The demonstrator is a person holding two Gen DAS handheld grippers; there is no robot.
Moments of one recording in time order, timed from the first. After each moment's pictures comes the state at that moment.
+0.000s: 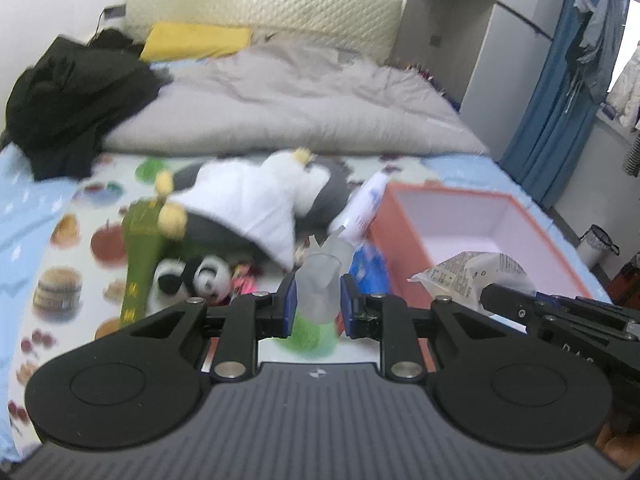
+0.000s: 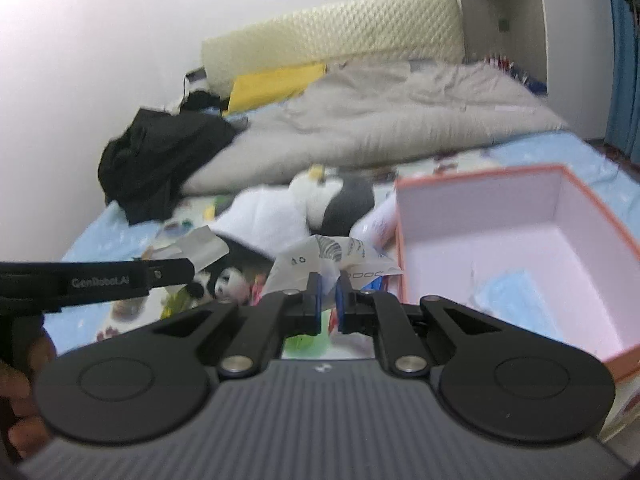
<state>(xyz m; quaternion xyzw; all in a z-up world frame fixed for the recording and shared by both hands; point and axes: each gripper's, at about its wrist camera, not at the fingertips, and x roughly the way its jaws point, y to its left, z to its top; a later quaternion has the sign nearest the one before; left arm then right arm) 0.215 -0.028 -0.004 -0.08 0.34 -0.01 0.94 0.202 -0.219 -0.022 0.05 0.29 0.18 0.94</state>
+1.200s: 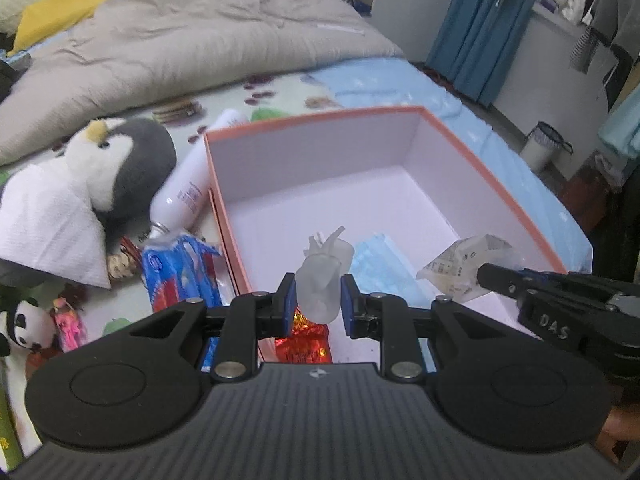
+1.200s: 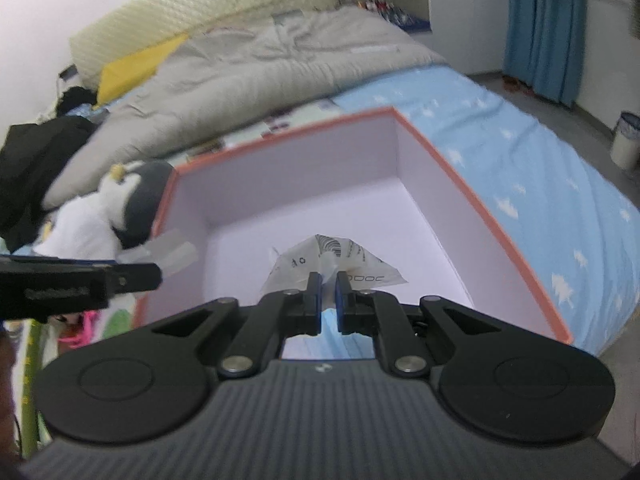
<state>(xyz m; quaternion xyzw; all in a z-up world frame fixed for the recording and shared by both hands) 0.370 -0.200 -0.072 -0.02 0.45 -0.14 0.88 0.292 -0.370 -0.081 0.08 0.39 0.01 0.92</state>
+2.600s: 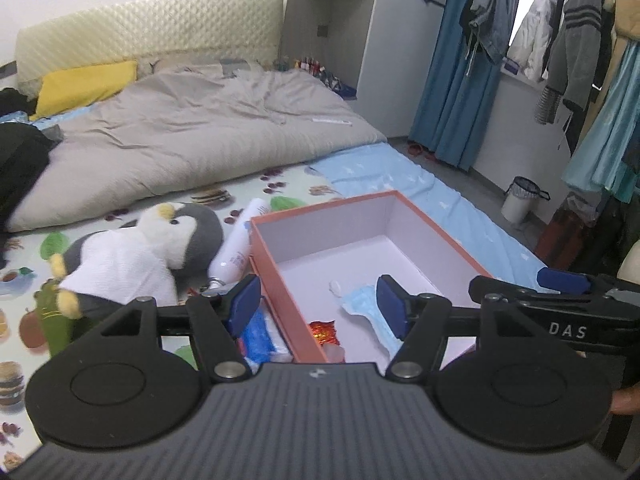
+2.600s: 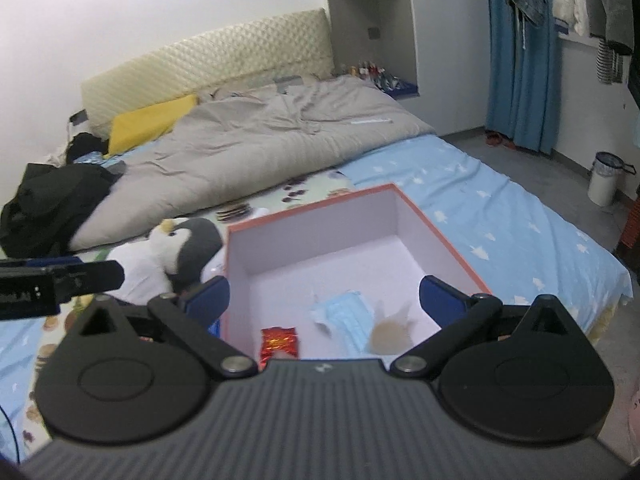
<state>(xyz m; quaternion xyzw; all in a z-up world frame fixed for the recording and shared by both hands) 0.234 -0.121 0.054 -0.02 0.33 -0.15 0.93 0.189 -0.329 0.018 0.07 0.29 -0.01 0.95</state>
